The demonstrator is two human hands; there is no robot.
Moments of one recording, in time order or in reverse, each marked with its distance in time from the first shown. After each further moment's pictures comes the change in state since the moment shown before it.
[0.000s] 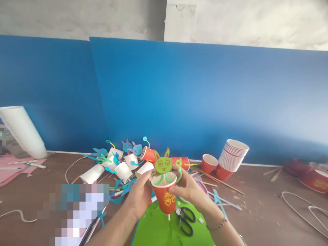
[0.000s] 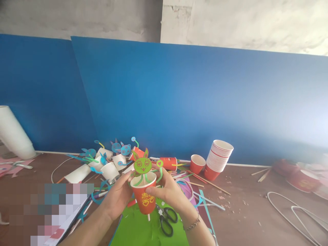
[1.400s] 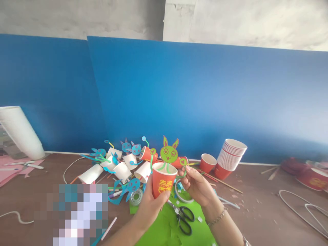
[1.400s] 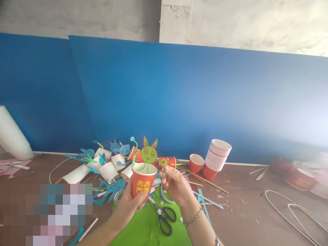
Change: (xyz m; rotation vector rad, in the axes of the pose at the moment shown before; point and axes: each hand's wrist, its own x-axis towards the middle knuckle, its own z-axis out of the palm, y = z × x) left_hand -0.012 -0.044 -0.004 0.457 0.114 0.116; right_hand 0.003 -0.006 -0.023 0.517 0.267 0.124
